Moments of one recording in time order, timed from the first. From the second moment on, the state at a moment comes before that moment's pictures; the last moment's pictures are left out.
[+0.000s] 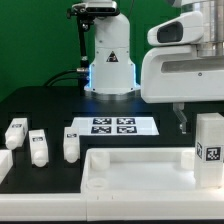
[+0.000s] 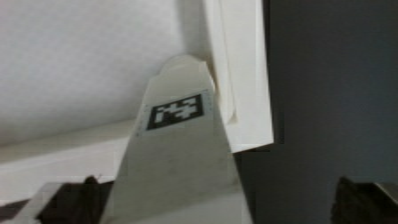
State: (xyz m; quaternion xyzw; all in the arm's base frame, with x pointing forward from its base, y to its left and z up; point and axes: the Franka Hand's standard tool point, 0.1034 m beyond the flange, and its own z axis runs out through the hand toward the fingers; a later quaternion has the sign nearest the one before) arm 0.644 0.117 0.112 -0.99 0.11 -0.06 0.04
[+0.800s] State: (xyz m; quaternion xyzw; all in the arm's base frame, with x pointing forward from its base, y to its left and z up) arm 0.639 0.109 0.108 -0.78 0.62 0.00 0.08
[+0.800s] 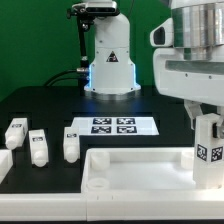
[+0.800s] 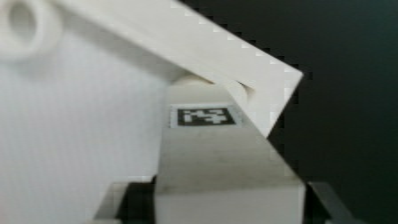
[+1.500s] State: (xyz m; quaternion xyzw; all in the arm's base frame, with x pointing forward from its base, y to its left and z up) arm 0.636 0.114 0.103 -0.91 0.40 -0.02 0.08
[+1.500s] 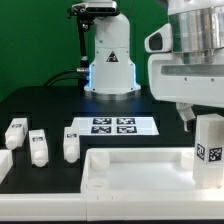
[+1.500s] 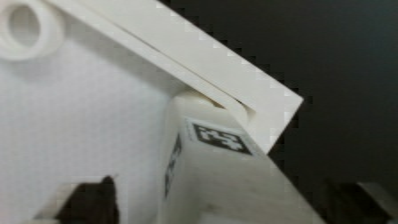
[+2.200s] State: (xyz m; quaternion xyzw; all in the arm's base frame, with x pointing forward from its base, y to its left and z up) arm 0.641 0.118 0.111 -1.00 -0.03 -0.08 0.03
